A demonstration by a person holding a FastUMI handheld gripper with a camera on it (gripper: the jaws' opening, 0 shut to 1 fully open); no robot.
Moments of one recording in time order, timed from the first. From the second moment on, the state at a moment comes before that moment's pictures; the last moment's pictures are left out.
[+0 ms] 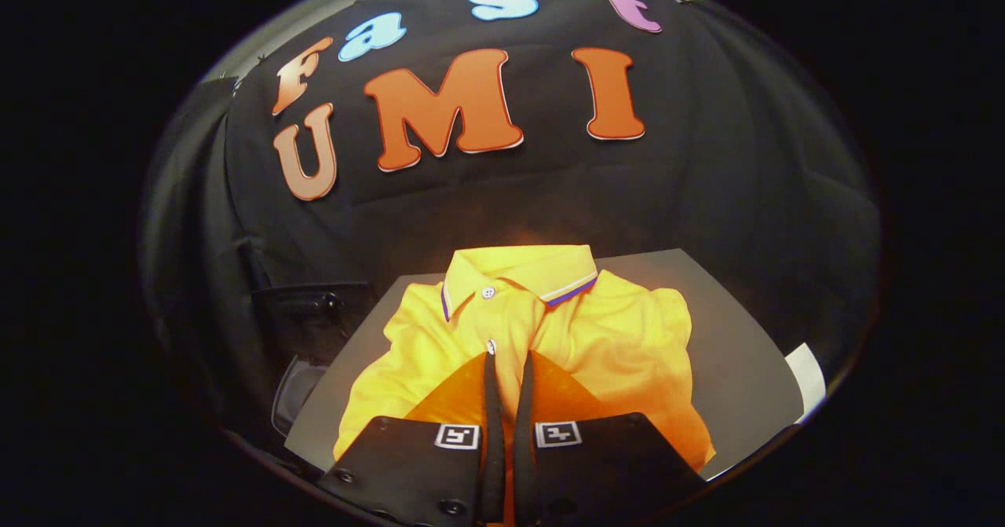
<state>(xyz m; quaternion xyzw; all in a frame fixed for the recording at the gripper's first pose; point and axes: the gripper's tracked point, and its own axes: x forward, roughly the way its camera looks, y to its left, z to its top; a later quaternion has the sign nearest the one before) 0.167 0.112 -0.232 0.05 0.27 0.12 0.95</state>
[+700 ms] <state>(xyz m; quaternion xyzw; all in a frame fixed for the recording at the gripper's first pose) 0.122 0.165 -0.137 0.14 0.14 0.12 0.97</state>
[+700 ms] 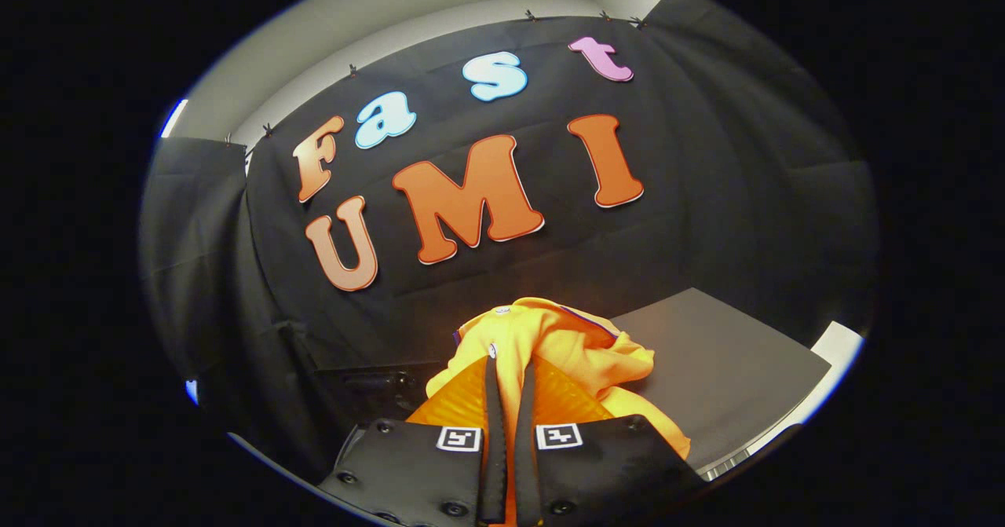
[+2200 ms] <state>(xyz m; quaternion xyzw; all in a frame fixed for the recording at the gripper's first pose) 0.120 0.463 -0.103 0.16 0.11 0.25 0.95</state>
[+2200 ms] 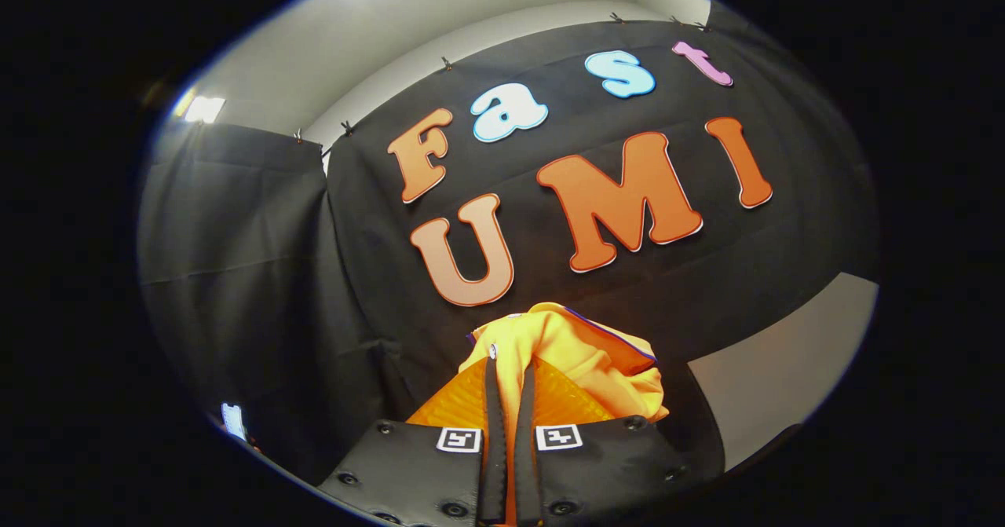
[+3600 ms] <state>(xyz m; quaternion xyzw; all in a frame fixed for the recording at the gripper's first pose) 0.097 0.527 -0.400 0.10 0.37 0.21 0.90</state>
